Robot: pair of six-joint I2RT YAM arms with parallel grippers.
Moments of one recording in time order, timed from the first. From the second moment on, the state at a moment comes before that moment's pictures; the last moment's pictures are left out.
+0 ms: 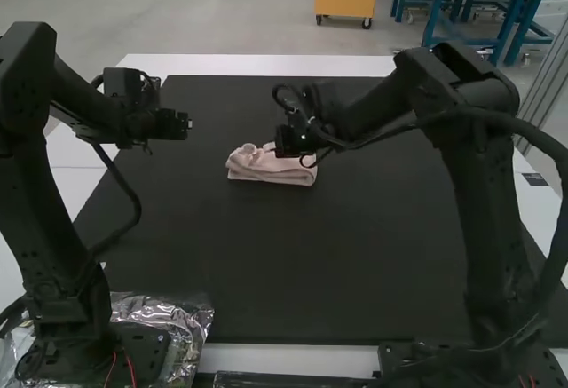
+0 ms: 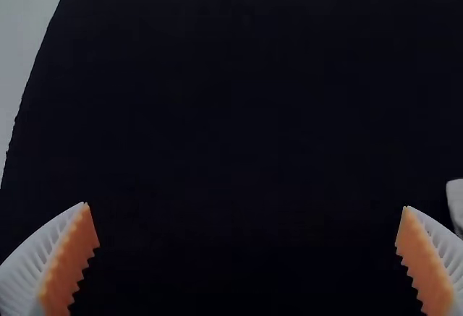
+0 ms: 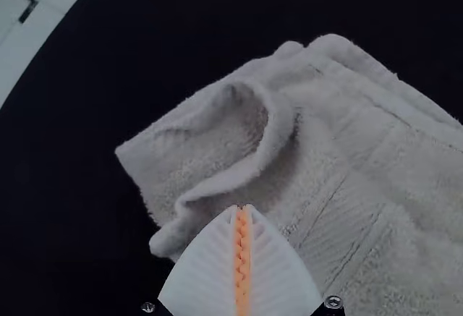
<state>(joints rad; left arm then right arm) 0.10 1.72 0.86 0.37 0.11 0.08 0.58 2.17 1.34 0.22 -0.45 0.23</state>
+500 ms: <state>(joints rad) -0.02 1.58 0.86 0.39 0.00 0.08 0.58 2.33 1.33 0.35 -0.45 0.25</state>
